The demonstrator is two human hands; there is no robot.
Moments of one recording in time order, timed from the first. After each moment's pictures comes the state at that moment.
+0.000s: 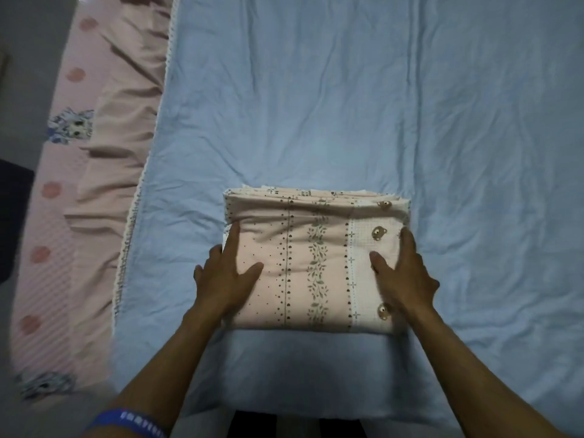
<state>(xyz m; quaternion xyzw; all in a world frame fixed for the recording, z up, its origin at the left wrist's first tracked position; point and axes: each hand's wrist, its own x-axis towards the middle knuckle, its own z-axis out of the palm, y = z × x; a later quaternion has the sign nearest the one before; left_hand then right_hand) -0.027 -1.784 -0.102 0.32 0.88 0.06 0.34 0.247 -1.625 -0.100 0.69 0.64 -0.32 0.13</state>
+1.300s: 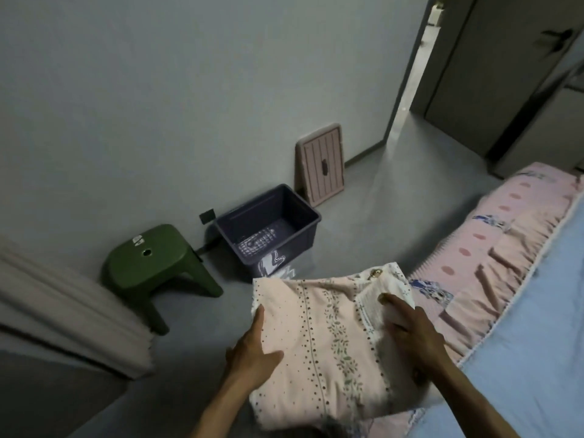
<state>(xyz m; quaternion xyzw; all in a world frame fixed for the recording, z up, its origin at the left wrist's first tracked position) -0.325 -2.315 0.215 -0.07 0.88 0.36 0.30 -0.275 -1.997 0.215 0.21 0.91 -0.35 0.08</state>
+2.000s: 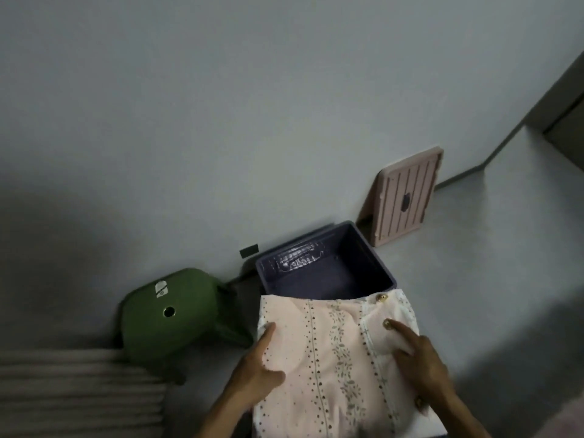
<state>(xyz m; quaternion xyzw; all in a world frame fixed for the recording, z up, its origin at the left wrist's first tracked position) -0.757 -2.415 0.142 -0.19 0.79 0.46 0.36 -0.765 -2.097 0.141 0.22 0.90 -0.32 0.21</state>
